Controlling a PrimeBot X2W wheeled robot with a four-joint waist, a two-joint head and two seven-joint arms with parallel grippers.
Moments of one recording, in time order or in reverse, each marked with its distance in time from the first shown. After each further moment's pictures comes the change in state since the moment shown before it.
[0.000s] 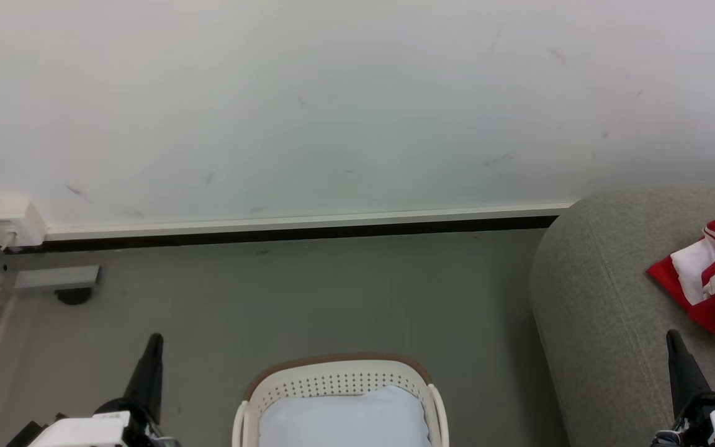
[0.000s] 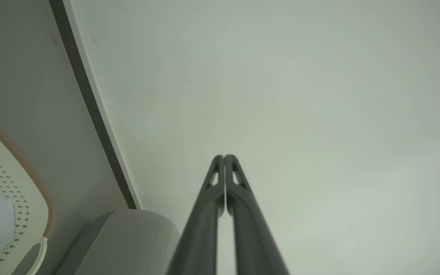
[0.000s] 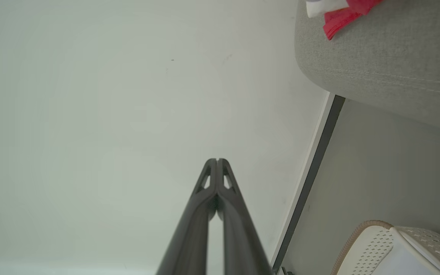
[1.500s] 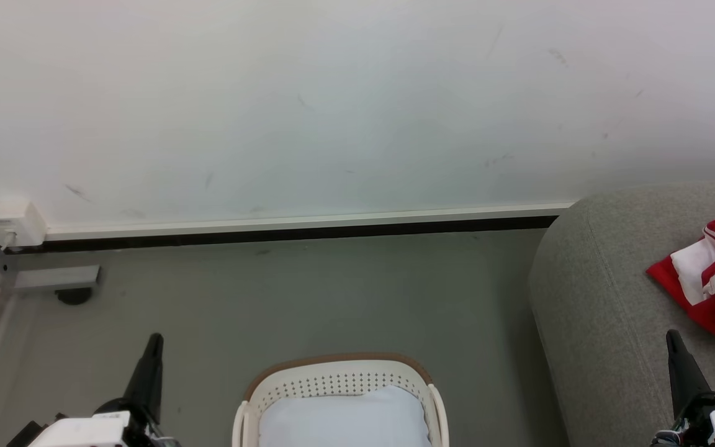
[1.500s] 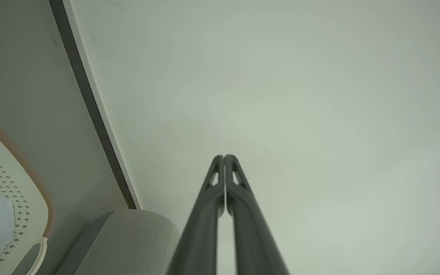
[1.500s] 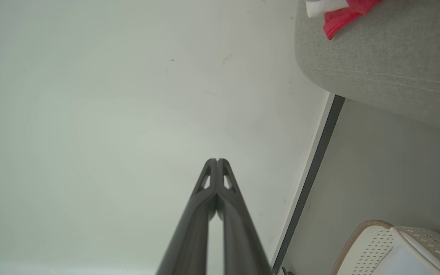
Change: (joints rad) left arm 0.000 0.000 -0.001 0.000 0.000 0.000 0.000; right arm 0.000 0.004 -0.005 0.000 -0.004 0.000 0.005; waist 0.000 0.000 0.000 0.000
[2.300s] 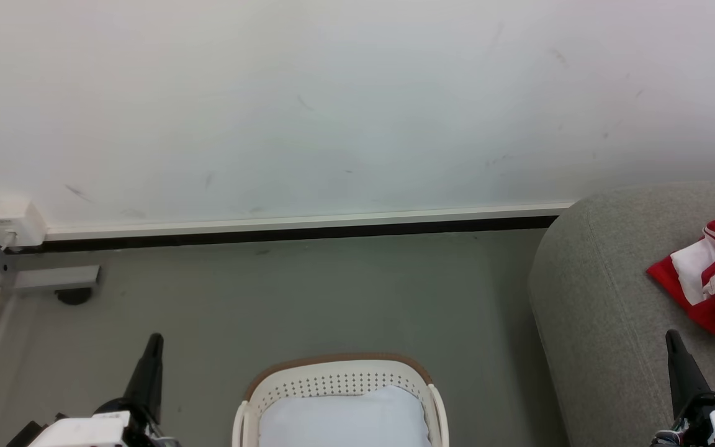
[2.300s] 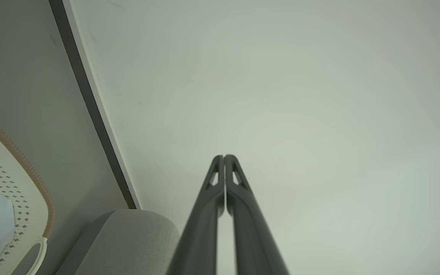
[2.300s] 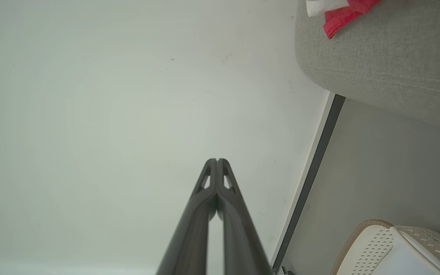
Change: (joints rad) left arm 0.000 0.000 0.000 0.000 0.000 0.000 0.000; right arm 0.000 0.001 -0.002 0.000 -0.002 0.000 0.004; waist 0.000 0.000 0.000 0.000
